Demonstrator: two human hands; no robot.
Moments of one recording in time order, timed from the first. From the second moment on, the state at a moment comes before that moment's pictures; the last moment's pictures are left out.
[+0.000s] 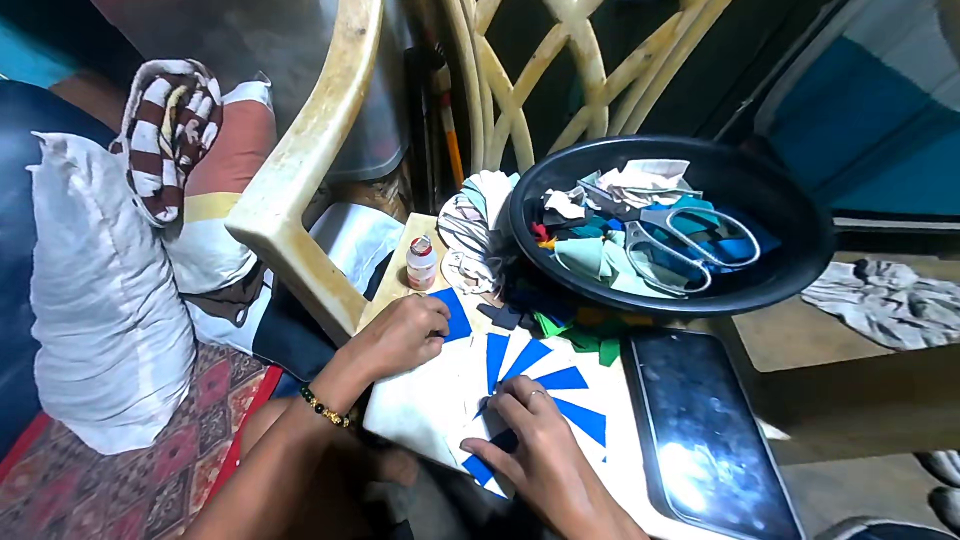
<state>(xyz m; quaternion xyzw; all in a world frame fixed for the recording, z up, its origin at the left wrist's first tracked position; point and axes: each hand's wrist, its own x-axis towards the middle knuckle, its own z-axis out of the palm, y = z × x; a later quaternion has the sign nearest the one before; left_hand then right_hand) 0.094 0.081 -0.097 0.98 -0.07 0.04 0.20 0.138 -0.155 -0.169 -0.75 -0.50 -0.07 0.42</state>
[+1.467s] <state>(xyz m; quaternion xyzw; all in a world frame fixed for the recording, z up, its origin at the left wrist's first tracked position) 0.105 0.069 -0.083 0.98 0.02 -0.03 0.20 0.137 -0.153 -0.167 -0.76 -0.50 -0.07 0.42</state>
